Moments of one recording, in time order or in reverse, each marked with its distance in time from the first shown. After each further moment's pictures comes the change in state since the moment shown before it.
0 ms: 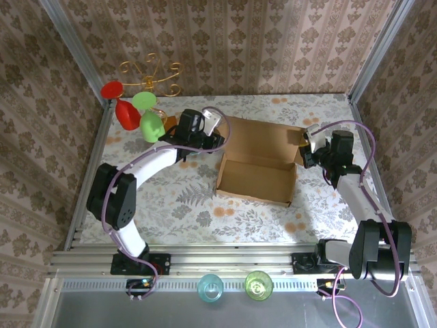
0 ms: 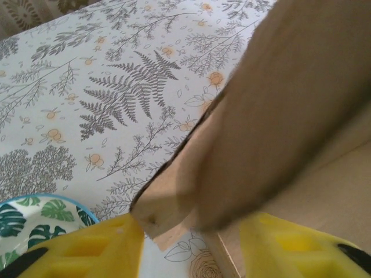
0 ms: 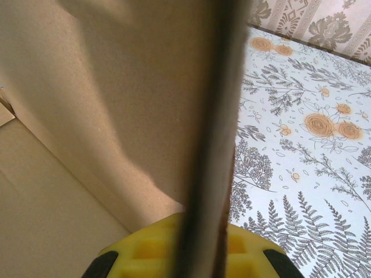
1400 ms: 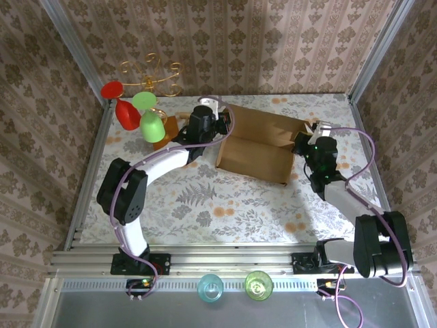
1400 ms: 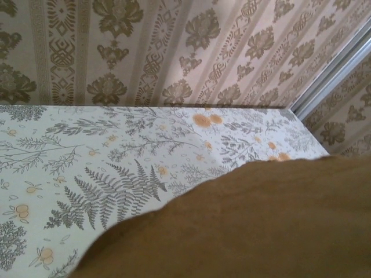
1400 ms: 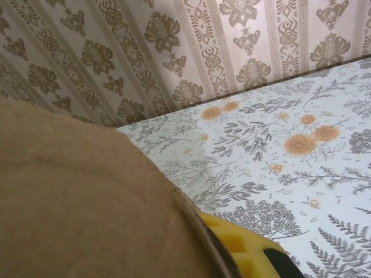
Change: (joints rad) left arm -0.086 0.089 0.025 0.437 -0.241 -0.476; right arm 0.202 0.049 -0.157 0.576 0.424 0.716
